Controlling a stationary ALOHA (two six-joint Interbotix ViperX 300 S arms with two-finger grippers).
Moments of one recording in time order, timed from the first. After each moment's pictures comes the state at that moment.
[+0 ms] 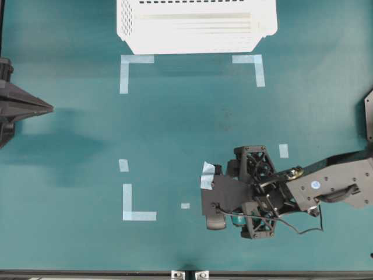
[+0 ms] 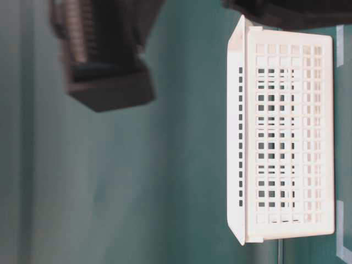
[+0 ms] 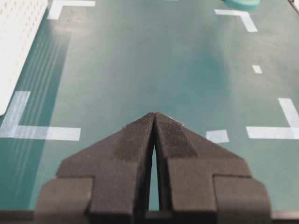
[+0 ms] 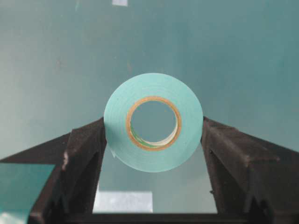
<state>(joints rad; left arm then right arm) -0.03 -1.42 1.56 -0.03 0.05 -0.04 0.43 0.09 0.40 -0.19 0.68 0.66</state>
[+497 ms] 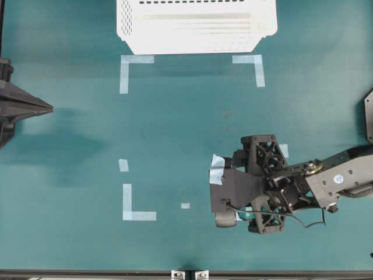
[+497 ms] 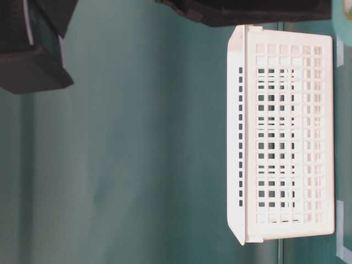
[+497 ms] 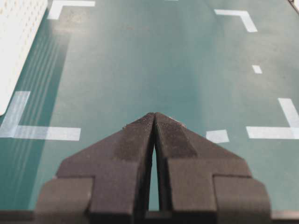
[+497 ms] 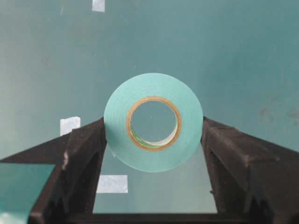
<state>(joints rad) -0.03 -1.42 1.57 -0.03 0.04 -0.04 0.42 0.00 0.38 -0.26 0.77 0.66</state>
